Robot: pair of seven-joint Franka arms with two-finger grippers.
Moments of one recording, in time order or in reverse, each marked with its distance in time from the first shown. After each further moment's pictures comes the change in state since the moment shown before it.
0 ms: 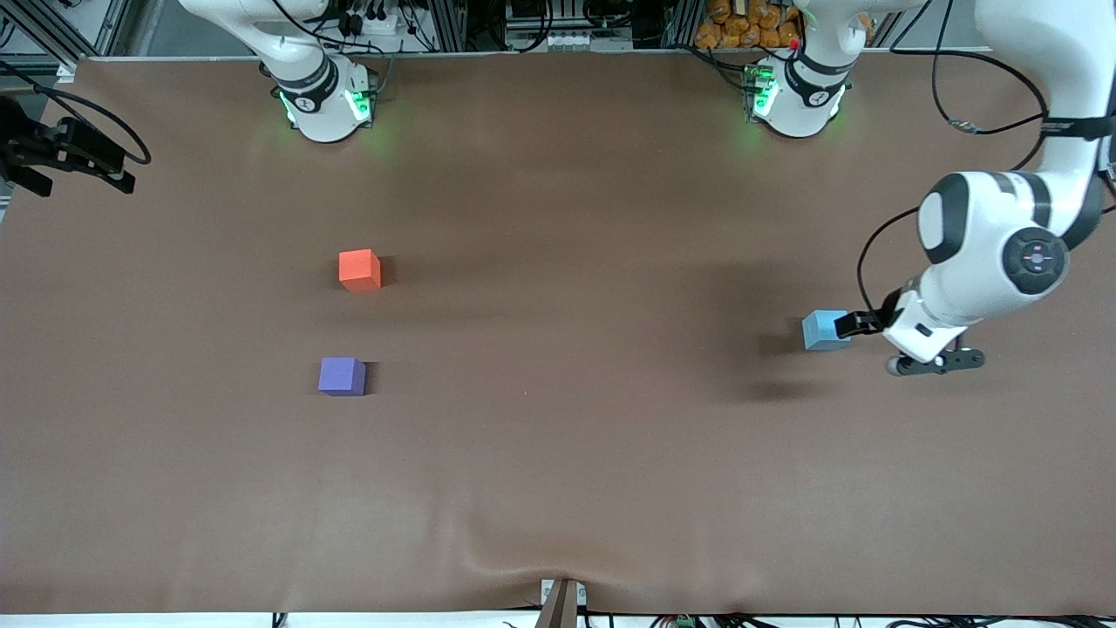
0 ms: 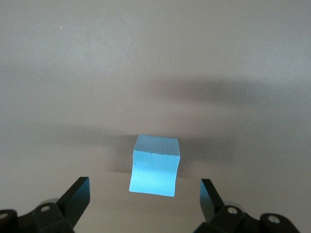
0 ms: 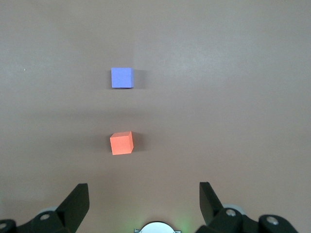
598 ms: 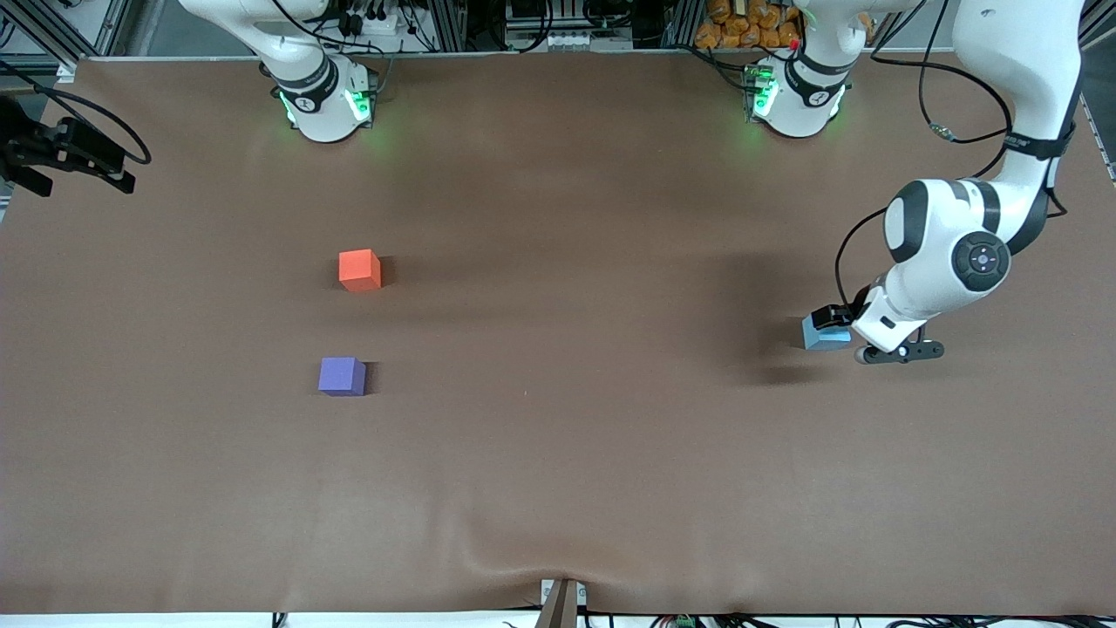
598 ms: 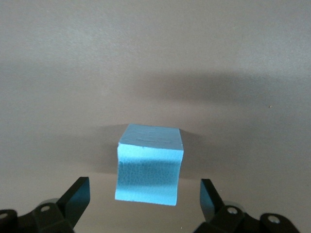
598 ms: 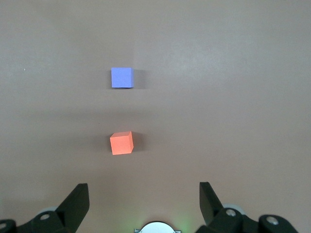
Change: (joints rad) left arm -0.004 0.045 -0.007 -0.103 0.000 0.124 0.009; right arm 0.000 0.000 0.000 0.000 0.000 0.000 0.000
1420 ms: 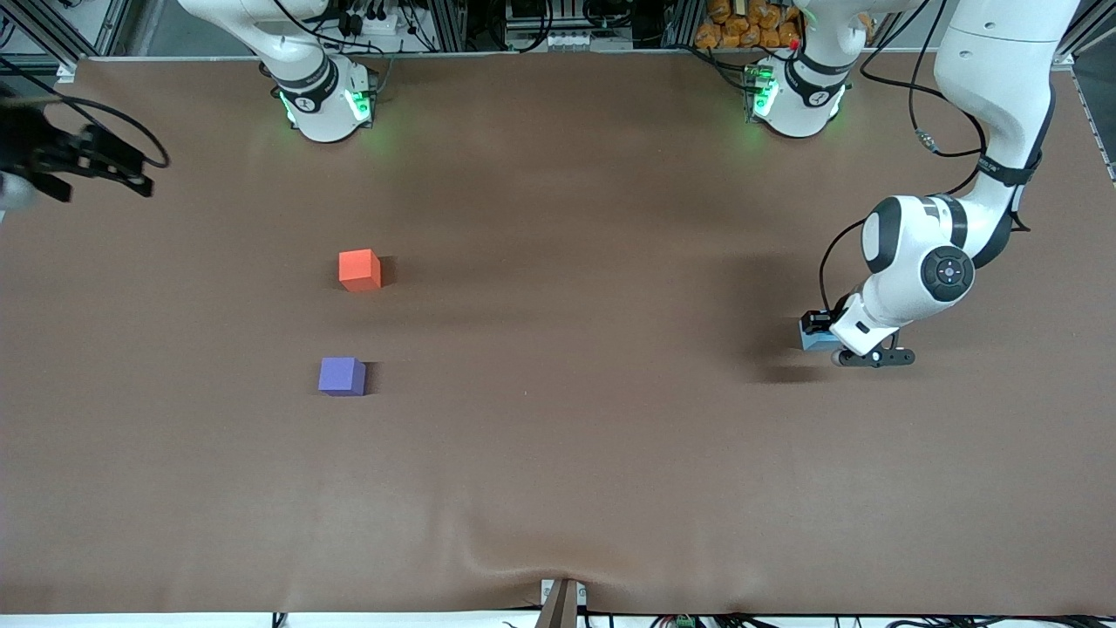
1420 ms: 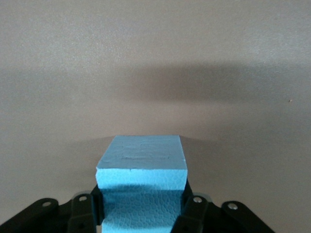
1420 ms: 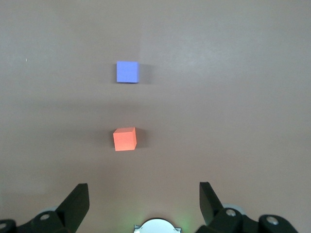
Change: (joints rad) left arm -0.001 0.077 -0.004 -0.024 0.000 0.113 0.064; right arm 0.049 0.029 0.001 -0.014 0.002 -0.001 -0.001
